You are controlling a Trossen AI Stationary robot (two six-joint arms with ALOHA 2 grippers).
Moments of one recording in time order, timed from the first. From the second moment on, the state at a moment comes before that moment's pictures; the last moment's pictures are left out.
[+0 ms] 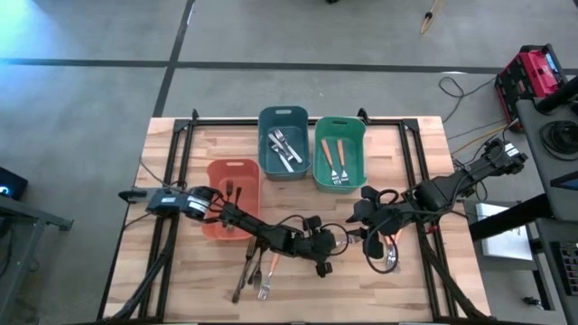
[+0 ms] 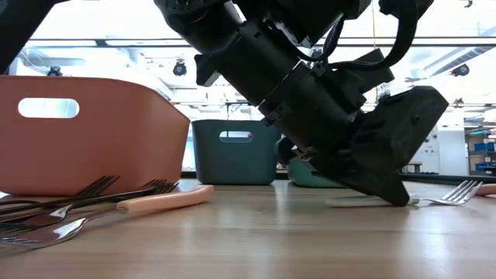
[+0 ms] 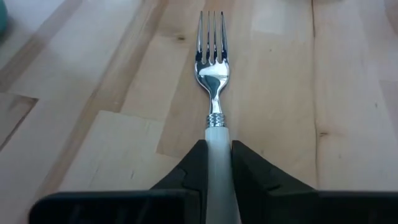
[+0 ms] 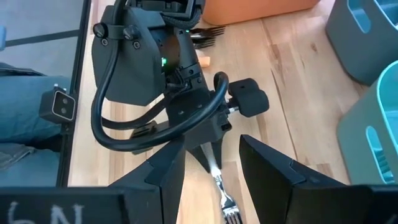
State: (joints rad) left arm -0.31 2.38 1.61 0.02 -0.39 -0.36; right arm 0.48 1.21 1.10 -0.72 0.24 0.52
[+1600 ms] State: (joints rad) left arm -0.11 1.46 1.07 -0.15 -0.83 -0.36; right arm 0.43 1.06 1.10 -0.34 0.42 0.13
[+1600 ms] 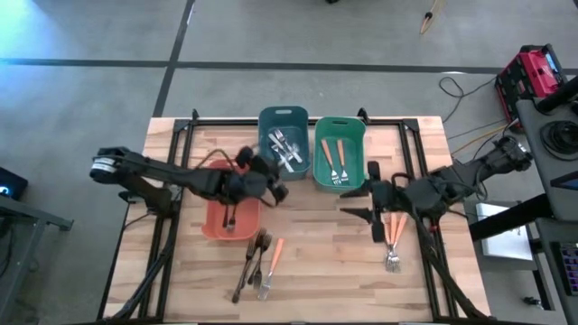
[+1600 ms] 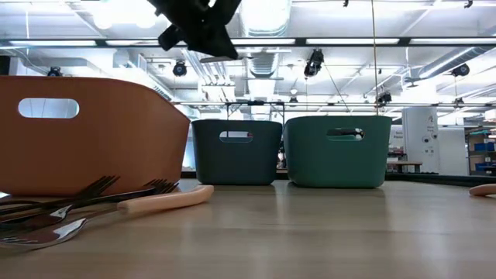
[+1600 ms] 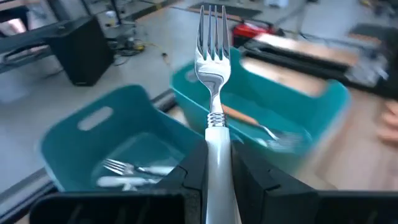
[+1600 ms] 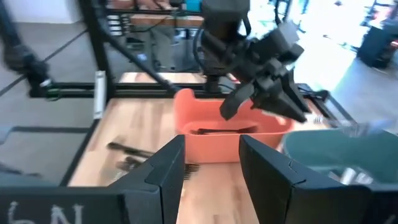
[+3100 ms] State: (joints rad) left arm 0.34 1.67 1.37 -0.61 -0.51 -0.34; right arm -0.17 1.19 1.14 -0.44 0.25 0.05
